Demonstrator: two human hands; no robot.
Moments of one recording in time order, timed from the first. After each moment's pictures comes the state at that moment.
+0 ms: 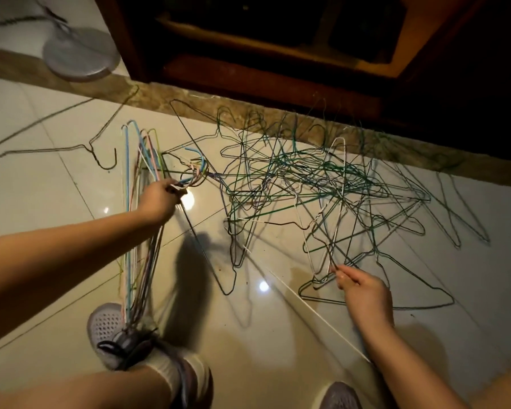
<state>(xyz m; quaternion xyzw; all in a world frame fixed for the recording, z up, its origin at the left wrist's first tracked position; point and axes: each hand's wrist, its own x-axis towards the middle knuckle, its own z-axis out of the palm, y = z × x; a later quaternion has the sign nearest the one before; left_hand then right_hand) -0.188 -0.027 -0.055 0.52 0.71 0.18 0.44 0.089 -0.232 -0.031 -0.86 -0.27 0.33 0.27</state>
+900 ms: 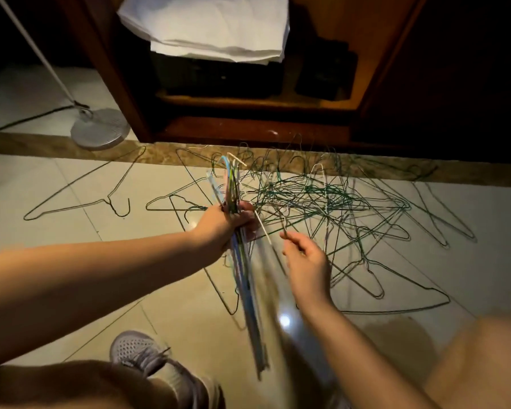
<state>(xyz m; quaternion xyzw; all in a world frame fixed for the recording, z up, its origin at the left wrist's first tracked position) -0.084 -0.090 0.060 0.35 0.50 0.28 0.74 0.025 -0.192 0.030 -0.73 -0.27 0.36 0.51</state>
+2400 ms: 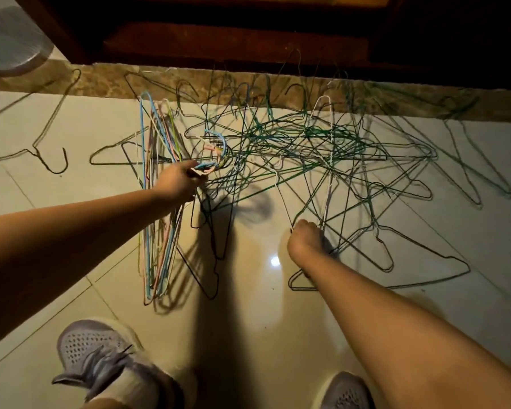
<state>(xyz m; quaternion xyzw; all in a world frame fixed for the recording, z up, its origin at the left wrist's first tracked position) -0.099 0.003 -0.106 0.62 0.63 0.09 0.47 0.099 -0.142 -0.161 -0.86 -0.38 0.31 -0.11</state>
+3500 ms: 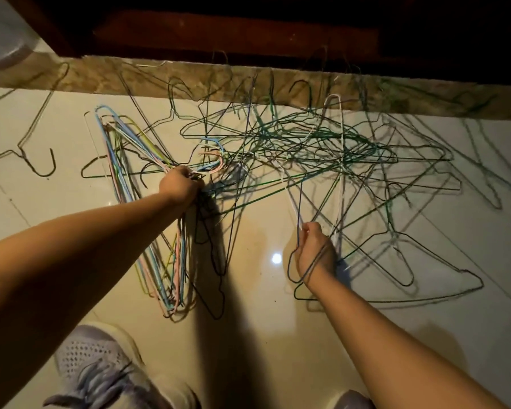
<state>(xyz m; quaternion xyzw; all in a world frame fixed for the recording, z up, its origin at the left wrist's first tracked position) -0.092 0.026 -0.165 0.55 0.73 0.07 0.40 0.100 -0.158 -0.162 -0.87 -0.36 0.30 0.15</state>
